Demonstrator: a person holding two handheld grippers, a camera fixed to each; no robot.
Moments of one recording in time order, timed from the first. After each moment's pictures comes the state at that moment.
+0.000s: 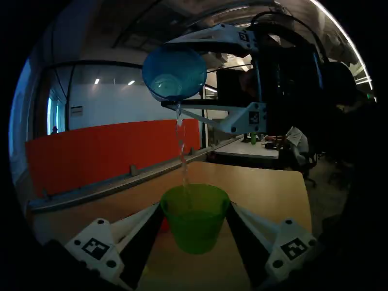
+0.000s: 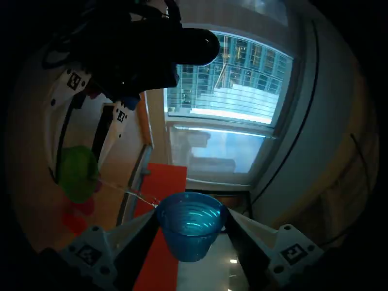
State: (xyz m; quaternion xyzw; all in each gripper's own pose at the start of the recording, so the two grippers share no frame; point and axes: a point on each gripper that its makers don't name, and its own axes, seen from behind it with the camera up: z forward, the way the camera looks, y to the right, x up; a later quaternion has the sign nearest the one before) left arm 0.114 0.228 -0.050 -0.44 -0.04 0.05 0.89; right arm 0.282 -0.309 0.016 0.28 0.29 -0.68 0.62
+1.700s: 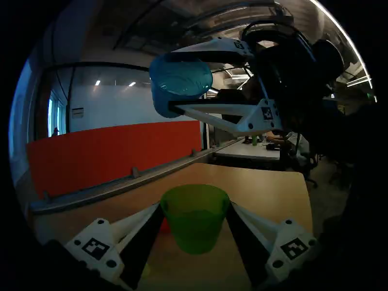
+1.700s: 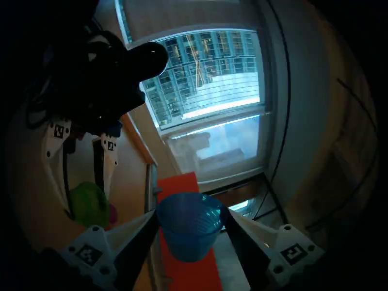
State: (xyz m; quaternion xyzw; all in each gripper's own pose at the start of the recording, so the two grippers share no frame) left arm 0.120 0.226 -0.046 -0.44 -0.03 0.05 0.90; right arm 0.282 -0.292 0.006 0.35 0.23 -0.54 0.73
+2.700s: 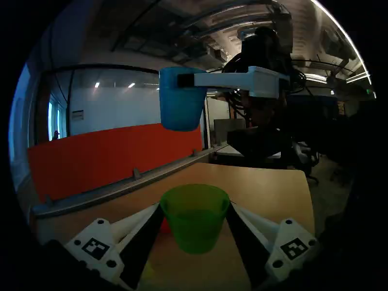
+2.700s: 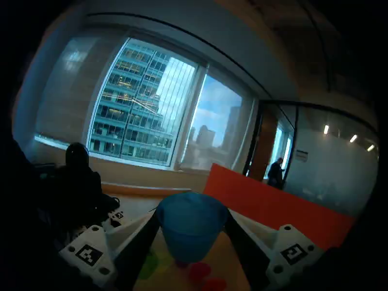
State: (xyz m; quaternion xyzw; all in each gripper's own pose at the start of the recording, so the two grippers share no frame) left arm 0.124 0.226 -0.045 -0.44 -0.03 0.06 0.90; right arm 0.274 -0.288 -0.021 0.47 0.03 -0.12 0.87
